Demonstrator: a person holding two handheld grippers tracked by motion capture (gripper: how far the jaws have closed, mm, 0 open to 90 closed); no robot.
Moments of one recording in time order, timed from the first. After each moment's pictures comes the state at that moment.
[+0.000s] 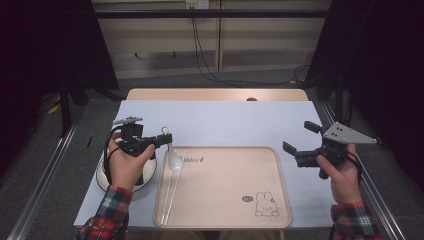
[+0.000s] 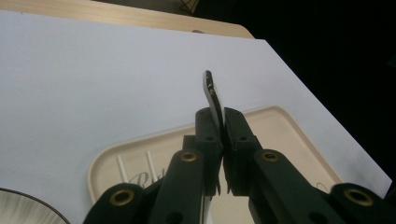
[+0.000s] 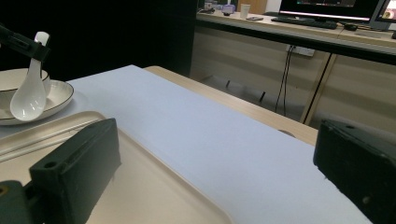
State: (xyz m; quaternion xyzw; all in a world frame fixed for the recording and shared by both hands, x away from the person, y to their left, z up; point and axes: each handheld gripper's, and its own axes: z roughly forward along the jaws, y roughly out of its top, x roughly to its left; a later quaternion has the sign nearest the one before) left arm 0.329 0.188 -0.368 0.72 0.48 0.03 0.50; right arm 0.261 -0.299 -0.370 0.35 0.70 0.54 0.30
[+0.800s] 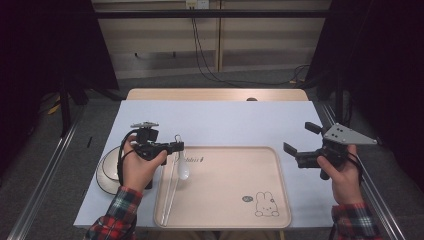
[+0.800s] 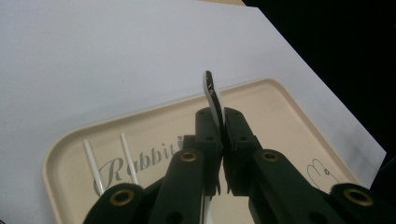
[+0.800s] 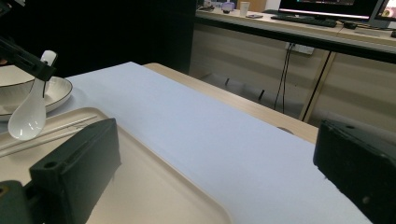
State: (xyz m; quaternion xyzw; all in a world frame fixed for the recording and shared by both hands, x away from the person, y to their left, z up) left arm 0.331 0.163 -0.387 0.75 0.46 -0.01 0.47; right arm 0.260 -0.301 -0.372 0.35 0.70 0.54 0.30
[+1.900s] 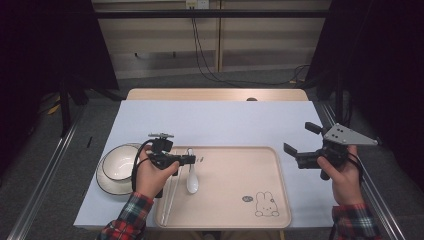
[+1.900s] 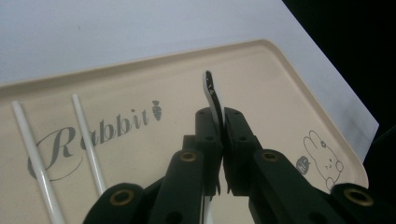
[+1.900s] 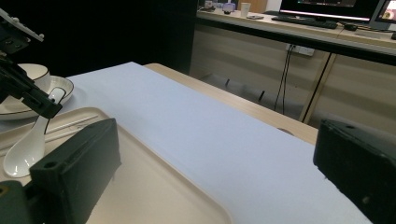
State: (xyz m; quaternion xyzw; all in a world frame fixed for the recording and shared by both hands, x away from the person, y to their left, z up) left arm 0.326 0.138 -0.422 0.77 0.46 -0.06 0.44; right arm 0.259 -0.301 -0.371 0.35 0.71 0.54 0.30
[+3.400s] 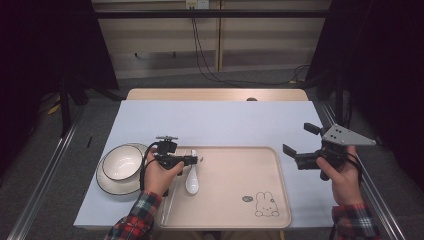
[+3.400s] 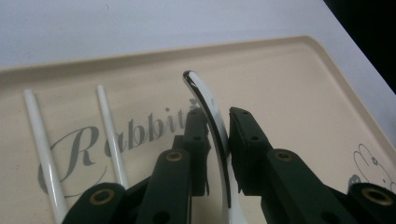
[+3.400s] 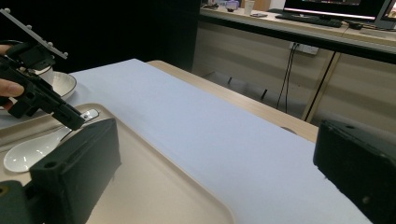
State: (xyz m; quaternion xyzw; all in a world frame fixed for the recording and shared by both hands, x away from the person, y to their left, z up) left arm 0.343 0.131 -0.459 0.76 0.49 -0.04 0.43; right arm 0.259 -0.300 -0.373 0.34 0.71 0.53 0.30
